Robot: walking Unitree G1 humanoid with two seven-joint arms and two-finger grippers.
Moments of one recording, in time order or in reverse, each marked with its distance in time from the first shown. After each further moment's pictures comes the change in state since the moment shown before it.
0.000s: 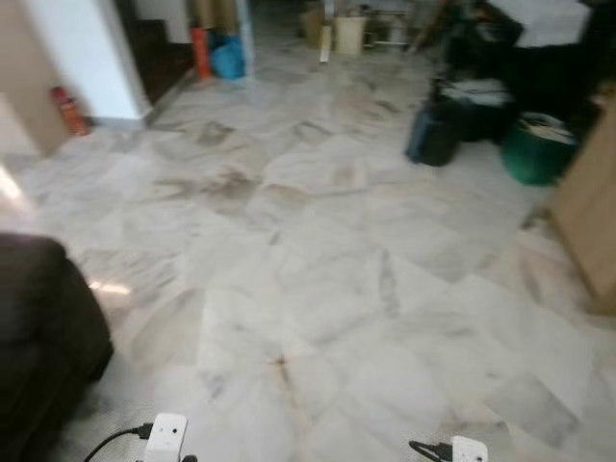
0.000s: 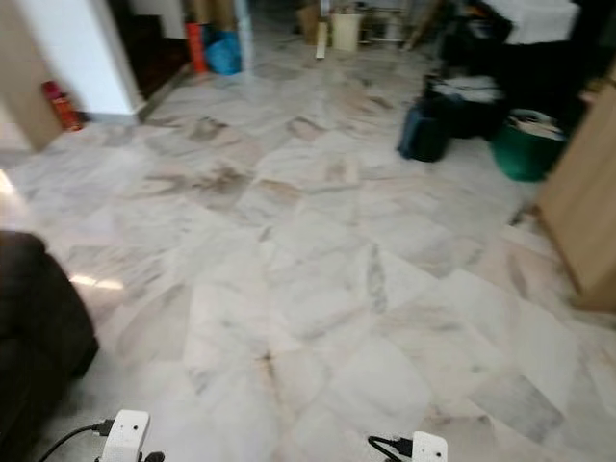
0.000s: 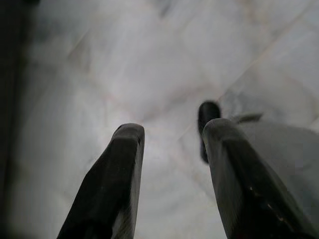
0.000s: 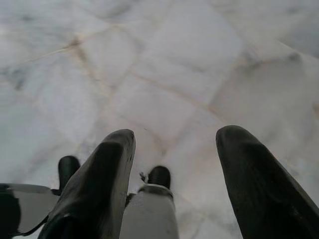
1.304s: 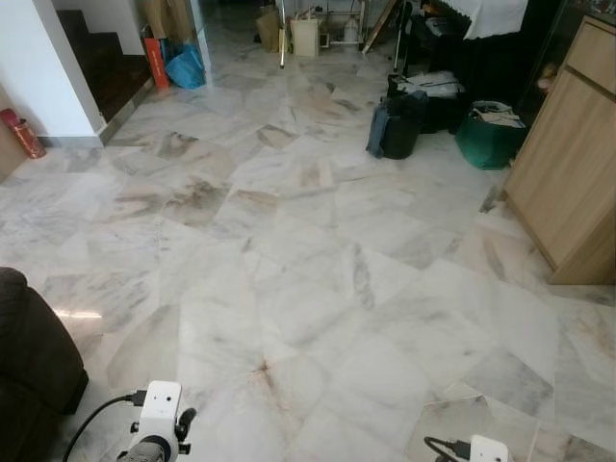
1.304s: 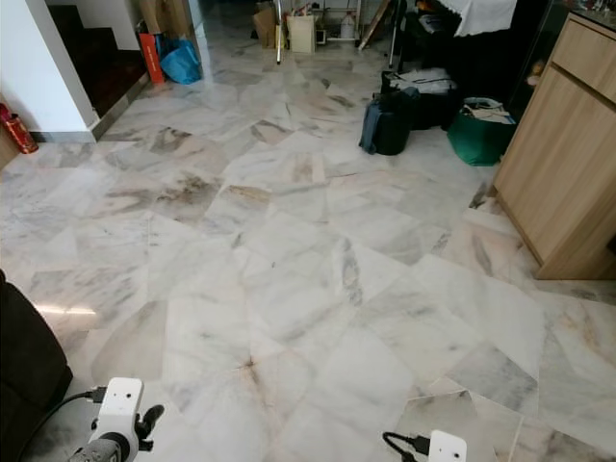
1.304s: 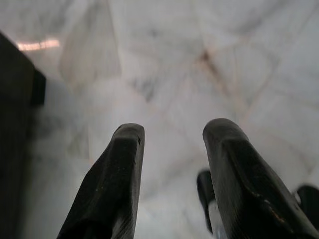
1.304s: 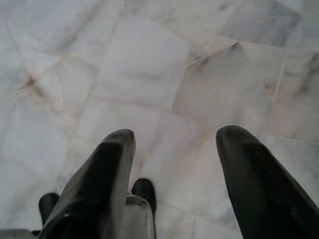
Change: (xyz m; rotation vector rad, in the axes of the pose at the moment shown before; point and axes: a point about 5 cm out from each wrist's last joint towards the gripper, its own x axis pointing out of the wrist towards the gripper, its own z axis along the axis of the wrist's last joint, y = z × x) left arm 0.001 0.007 0.037 -0.012 -0.195 0.016; right arm -0.001 -0.015 0.007 0.046 -0.050 -0.082
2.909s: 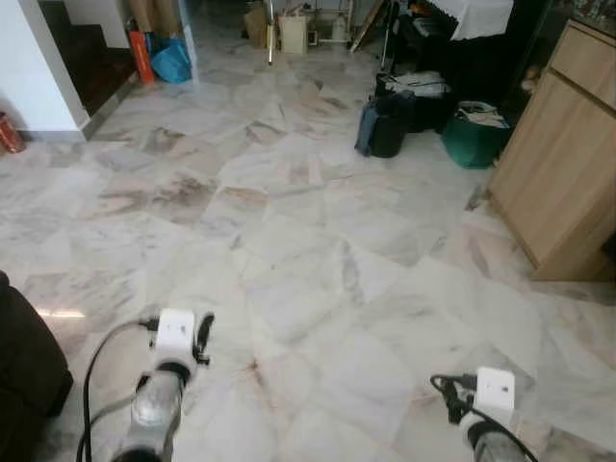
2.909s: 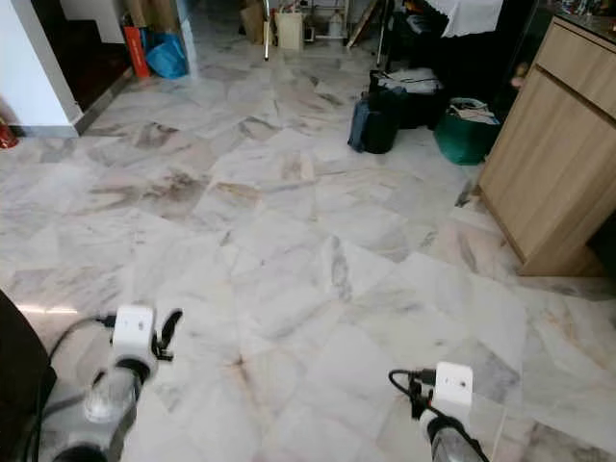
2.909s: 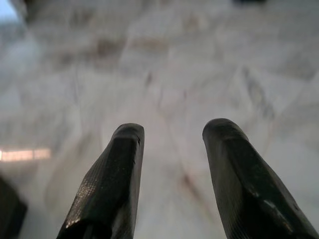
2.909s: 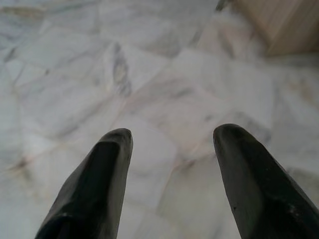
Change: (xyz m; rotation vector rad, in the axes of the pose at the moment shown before) left arm -0.004 -0.012 0.080 0.019 -0.529 -0.014; right arm 0.006 -0.004 0.092 -0.108 -0.420 0.047
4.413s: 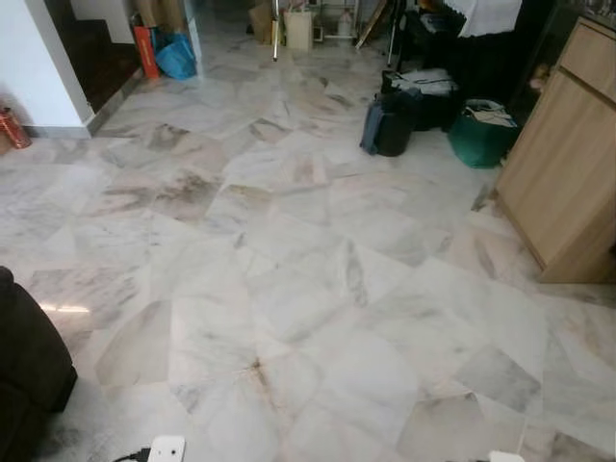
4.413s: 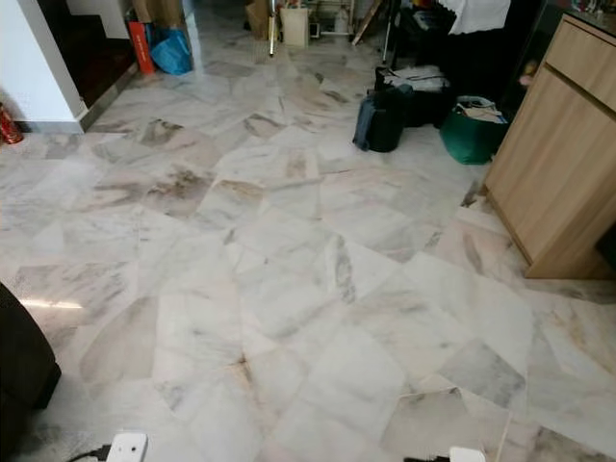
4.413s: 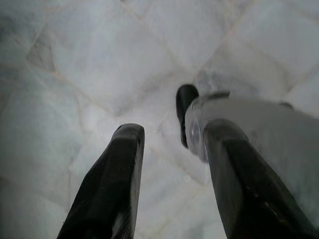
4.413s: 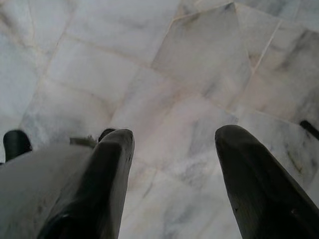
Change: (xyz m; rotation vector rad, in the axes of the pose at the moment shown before) left arm -0.085 -0.010 -0.116 -0.080 0.818 -0.016; right arm -0.063 -0.034 -0.096 -0.030 0.585 0.008
